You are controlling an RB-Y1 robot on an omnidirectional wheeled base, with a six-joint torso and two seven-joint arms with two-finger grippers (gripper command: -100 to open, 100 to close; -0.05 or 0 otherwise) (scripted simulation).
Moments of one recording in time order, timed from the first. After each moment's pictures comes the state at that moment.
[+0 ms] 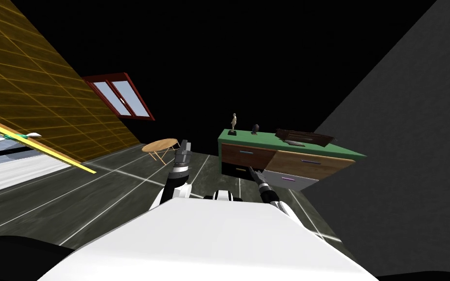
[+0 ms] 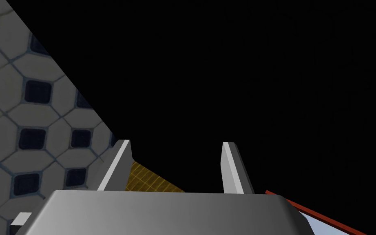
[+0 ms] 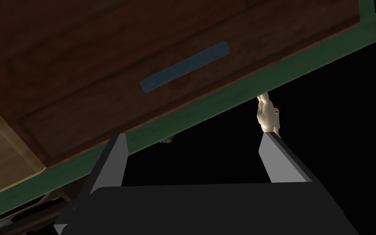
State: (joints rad) left arm 0.47 -0.03 -0.05 -2.24 -0.12 -0.54 -0.11; right arm 0.53 -0.27 0.08 -1.94 0.93 0.00 -0.05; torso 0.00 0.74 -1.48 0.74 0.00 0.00
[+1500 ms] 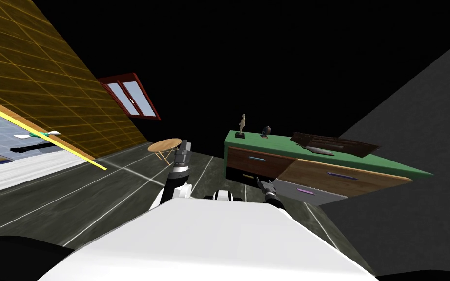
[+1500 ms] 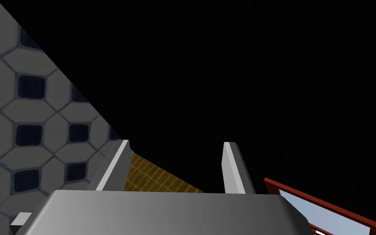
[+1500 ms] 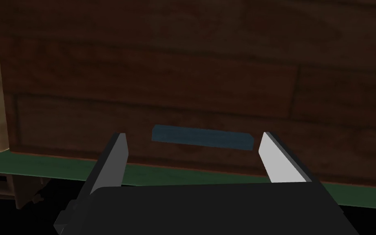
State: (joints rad) left arm 0.47 -0.03 -0.05 -2.24 -0.12 -0.54 -0.11; right arm 0.56 -0.32 0.10 -1.78 1.34 0.26 -0.06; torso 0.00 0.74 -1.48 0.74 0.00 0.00
